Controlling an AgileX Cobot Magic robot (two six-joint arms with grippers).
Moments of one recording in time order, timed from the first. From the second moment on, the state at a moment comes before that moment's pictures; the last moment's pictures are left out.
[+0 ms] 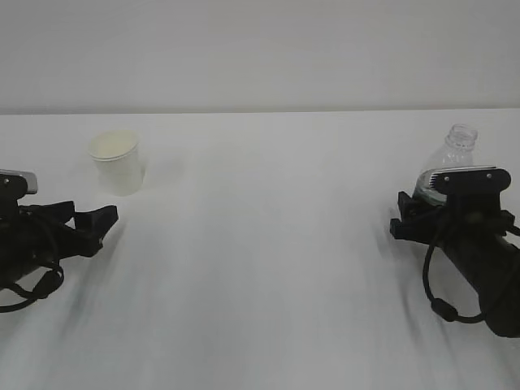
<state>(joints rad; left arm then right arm) -0.11 2.05 -0.50 0.25 -1.15 -0.20 0.20 2.16 -0.61 0.19 -1.15 -0.12</state>
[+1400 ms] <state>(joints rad) -0.11 2.05 -0.53 0.25 -1.15 -0.20 0.20 1.99 -0.49 0.06 -1.12 -0.12</state>
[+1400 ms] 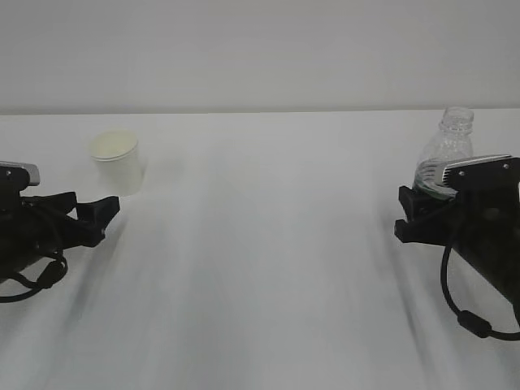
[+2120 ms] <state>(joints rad) -0.11 2.18 -0.65 0.25 -1.15 -0.20 0.20 1.96 -0.47 0.00 -1.12 -0.12</state>
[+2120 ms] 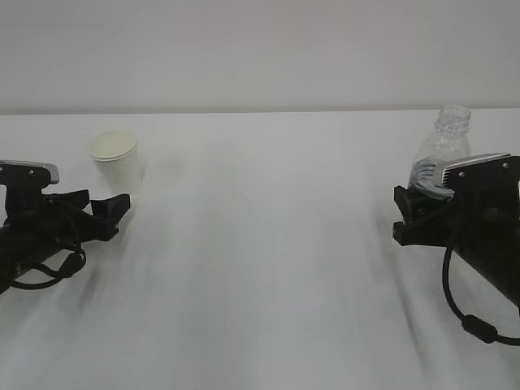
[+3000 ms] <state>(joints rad) -0.11 2.24 -0.84 0.24 -1.03 -0.20 0.20 1.96 -0.47 0.00 -1.12 -0.12</state>
